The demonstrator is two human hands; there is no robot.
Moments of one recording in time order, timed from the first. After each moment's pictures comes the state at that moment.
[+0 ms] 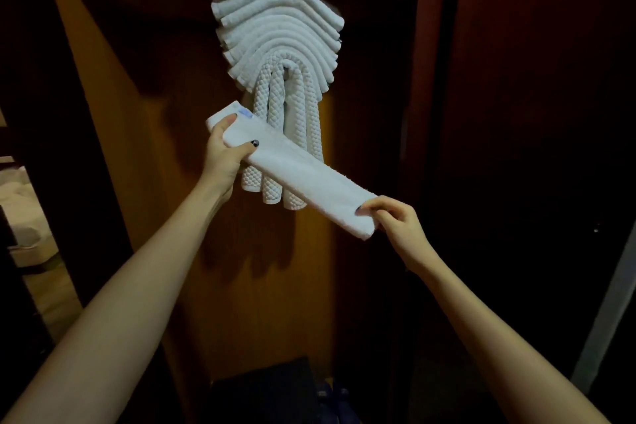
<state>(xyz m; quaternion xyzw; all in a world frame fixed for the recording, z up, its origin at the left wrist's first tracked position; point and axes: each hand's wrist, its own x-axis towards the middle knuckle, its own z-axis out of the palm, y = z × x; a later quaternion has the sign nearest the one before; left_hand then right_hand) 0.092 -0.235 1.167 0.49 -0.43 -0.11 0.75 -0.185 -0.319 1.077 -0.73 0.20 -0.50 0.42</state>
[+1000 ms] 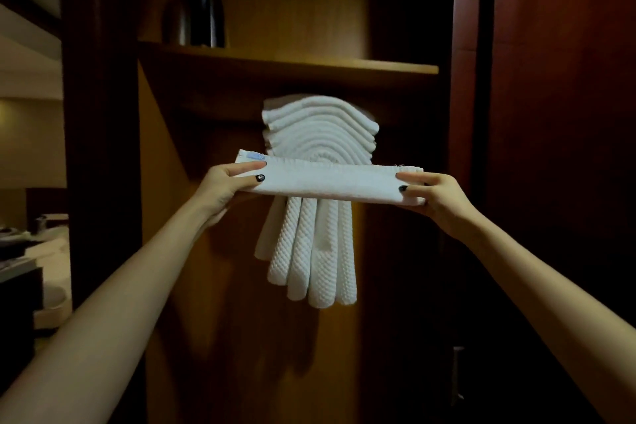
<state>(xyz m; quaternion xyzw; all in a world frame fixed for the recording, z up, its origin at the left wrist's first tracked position) 0.144 -0.213 1.281 0.50 -0.48 -0.13 0.70 -0.152 -0.411 1.272 -0.69 0.13 -0.49 0.51</state>
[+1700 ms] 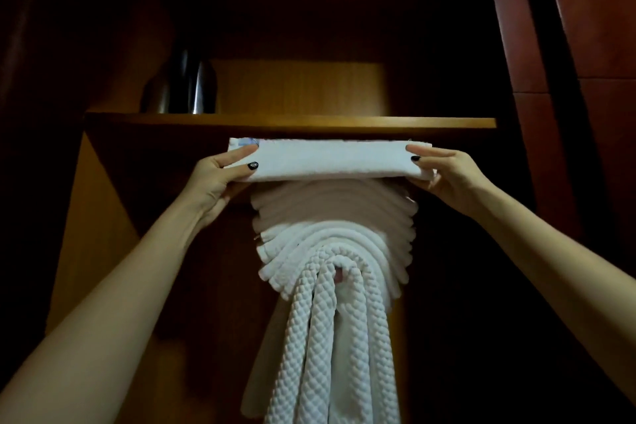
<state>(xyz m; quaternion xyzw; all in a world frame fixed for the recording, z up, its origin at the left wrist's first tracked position) 0.240 -0.337 1.436 0.38 -0.51 -0.03 0.77 -0.027 -0.568 1.445 -0.64 -0.03 -0.55 0.53</state>
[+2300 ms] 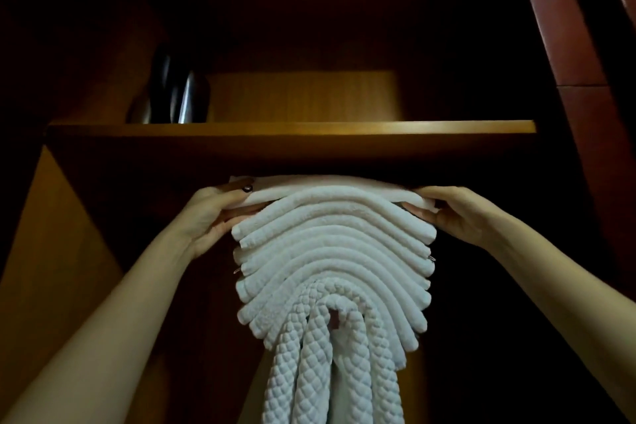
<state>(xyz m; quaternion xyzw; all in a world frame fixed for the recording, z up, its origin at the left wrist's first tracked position) 0.271 -0.382 1.437 0.43 -0.46 -0.05 0.77 0.010 -0.642 1.452 -0.61 -0.03 -0.42 0.67</state>
